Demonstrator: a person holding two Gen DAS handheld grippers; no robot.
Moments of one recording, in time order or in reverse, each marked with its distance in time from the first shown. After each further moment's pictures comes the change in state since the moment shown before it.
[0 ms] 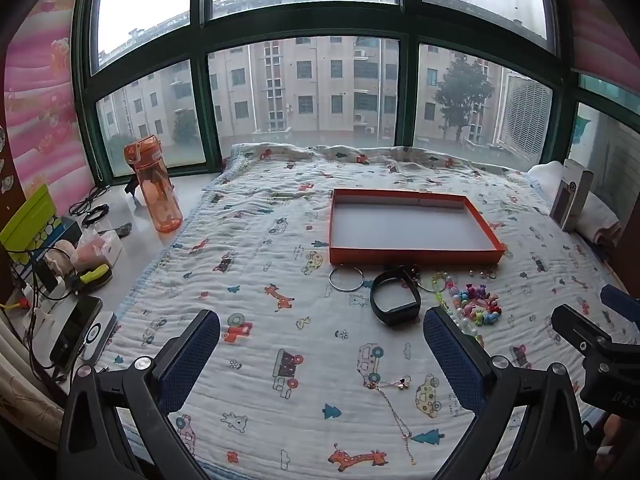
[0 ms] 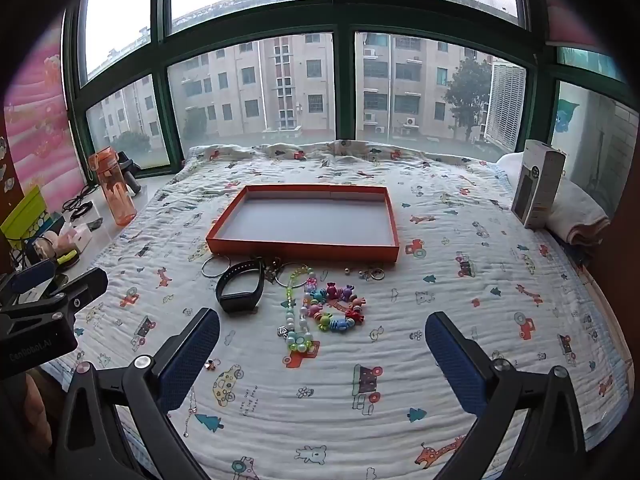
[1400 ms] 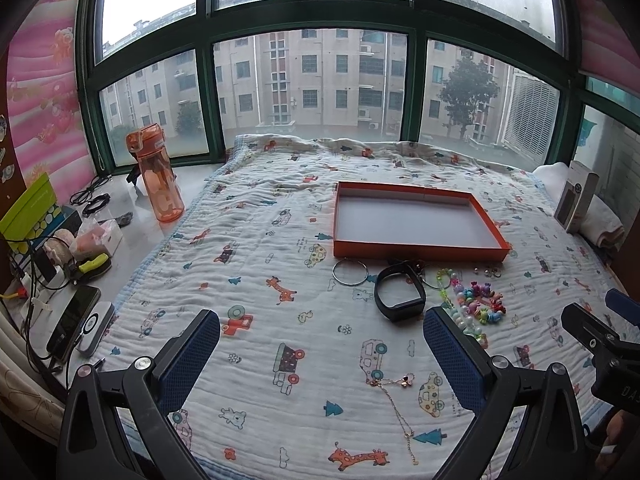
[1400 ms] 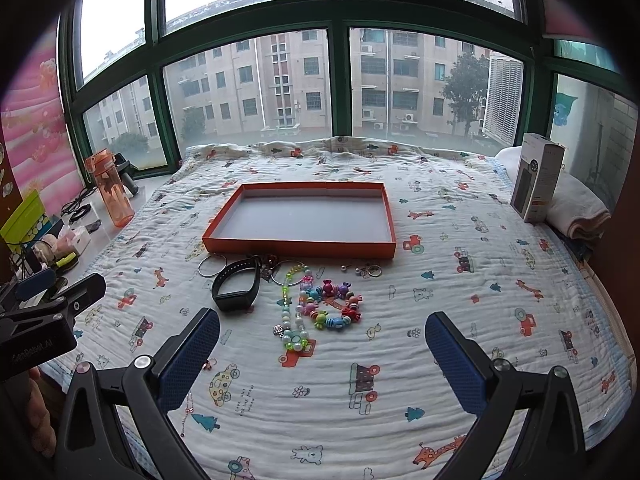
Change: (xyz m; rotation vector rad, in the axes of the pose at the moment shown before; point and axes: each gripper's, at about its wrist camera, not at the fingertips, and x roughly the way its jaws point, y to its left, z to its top) left arm 0.008 0.004 -0.004 -0.026 0.006 0.008; right arm 0.001 -0.004 0.001 0.013 0.005 0.005
